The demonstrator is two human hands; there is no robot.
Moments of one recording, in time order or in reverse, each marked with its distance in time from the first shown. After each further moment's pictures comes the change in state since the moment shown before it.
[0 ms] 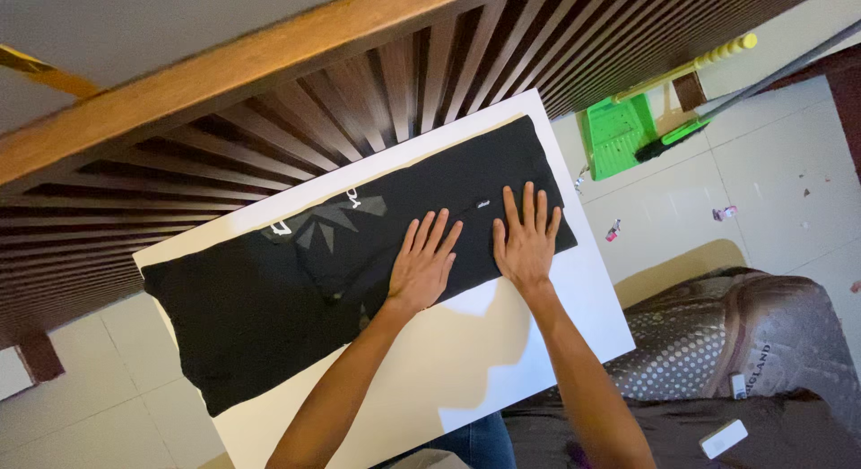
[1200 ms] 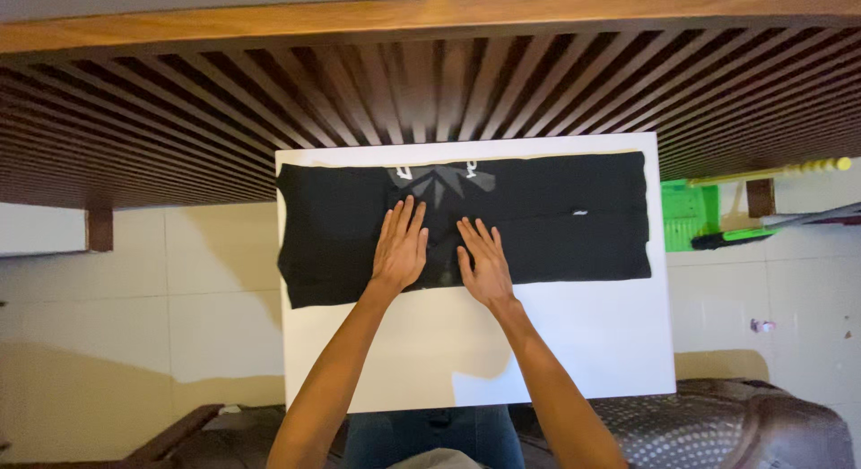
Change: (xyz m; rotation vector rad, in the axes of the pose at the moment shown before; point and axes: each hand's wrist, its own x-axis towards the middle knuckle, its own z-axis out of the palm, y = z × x) left_hand -0.154 -0.097 -0.041 -0.268 0.280 -0.525; right_hand -0.064 -0.192 0.003 0.554 -0.232 -0.457
